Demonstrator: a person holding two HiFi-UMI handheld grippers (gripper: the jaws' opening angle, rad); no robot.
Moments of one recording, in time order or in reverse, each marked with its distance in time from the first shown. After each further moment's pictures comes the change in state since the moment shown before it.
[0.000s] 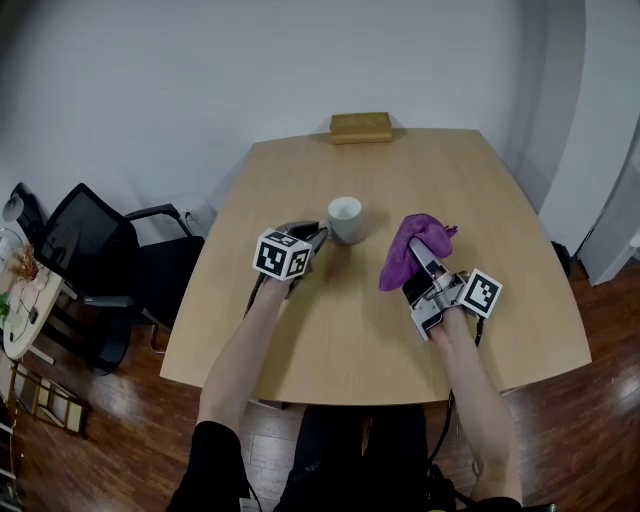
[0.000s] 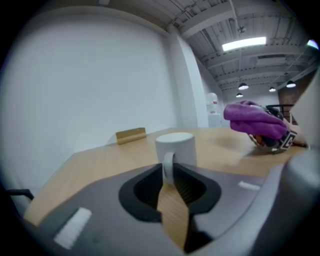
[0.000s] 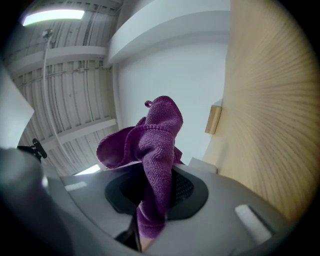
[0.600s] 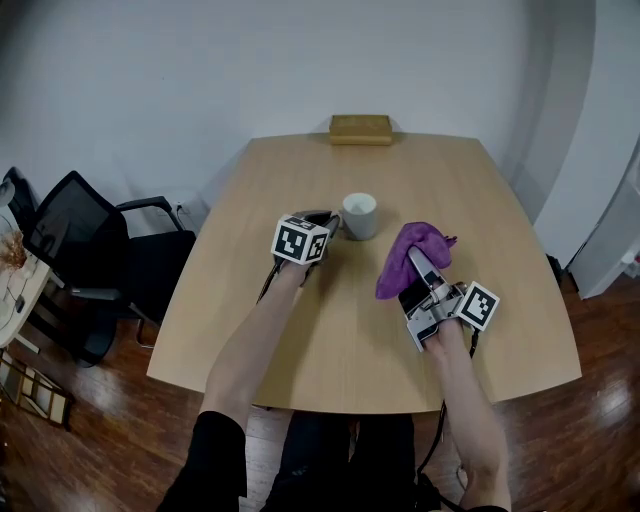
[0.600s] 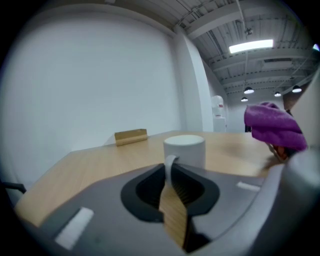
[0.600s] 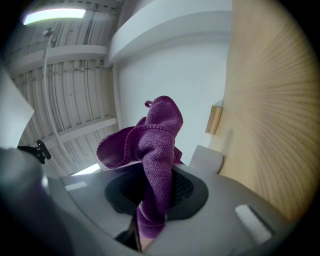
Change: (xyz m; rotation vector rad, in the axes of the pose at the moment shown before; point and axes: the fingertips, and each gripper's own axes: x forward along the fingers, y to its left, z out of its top) left arm 0.048 0.003 0.023 -0.058 -0.024 0.024; right arm 0.001 0.002 -0.001 -0.010 0.004 0.007
